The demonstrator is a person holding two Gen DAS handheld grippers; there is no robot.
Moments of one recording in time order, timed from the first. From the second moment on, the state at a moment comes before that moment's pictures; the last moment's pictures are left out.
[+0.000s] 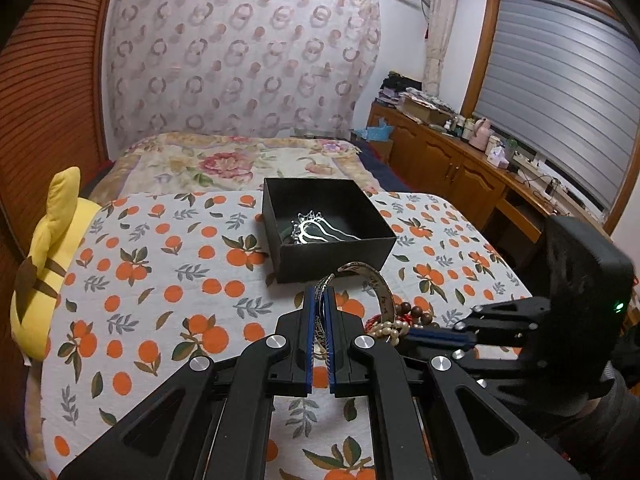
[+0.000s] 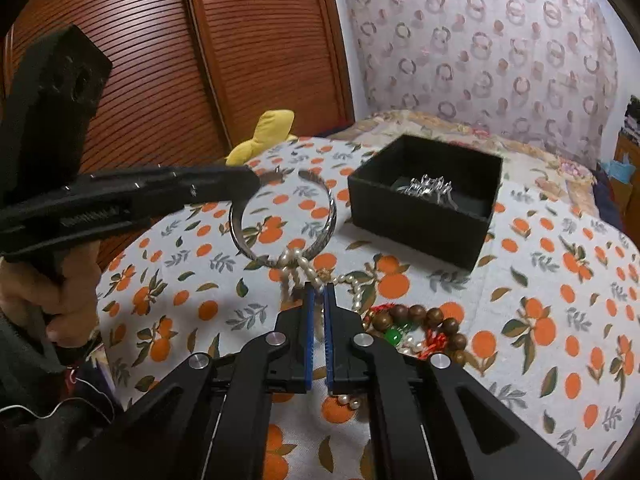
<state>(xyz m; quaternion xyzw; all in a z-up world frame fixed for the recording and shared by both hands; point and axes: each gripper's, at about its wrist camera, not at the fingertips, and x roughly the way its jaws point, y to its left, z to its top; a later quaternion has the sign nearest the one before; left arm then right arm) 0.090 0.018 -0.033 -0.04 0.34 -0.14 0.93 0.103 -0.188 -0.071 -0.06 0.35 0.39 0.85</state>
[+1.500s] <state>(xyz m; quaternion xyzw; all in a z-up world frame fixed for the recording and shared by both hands) 0.174 0.021 -0.026 -0.02 0.33 -0.11 0.94 0.179 -0.195 0.115 -0.09 0.17 0.31 0.93</state>
